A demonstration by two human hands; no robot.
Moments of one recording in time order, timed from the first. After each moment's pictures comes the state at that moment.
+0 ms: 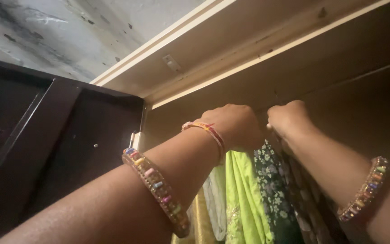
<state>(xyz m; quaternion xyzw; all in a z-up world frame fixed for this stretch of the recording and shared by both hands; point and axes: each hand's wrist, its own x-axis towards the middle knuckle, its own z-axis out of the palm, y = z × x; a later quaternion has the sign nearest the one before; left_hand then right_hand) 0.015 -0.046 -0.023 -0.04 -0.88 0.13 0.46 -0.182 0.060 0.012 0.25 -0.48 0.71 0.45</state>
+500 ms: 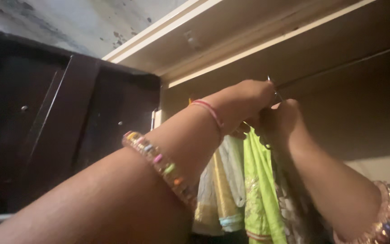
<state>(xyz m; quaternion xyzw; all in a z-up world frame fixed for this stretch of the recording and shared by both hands) -0.006 -0.092 0.007 -0.18 -0.91 -0.21 0.30 -0.072 -0.013 -0.063 0.33 -0.47 0.72 0.39</state>
